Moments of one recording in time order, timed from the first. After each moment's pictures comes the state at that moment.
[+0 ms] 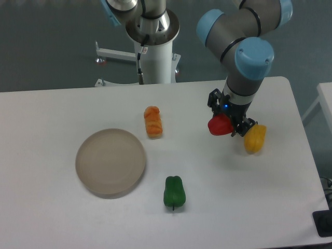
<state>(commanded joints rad) 2.39 -1.96 -1.35 -1.41 1.55 1.40</state>
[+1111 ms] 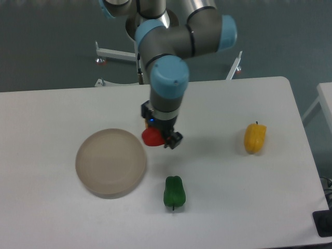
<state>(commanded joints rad) 2.04 -1.98 -1.40 -1.41 1.45 1.06</state>
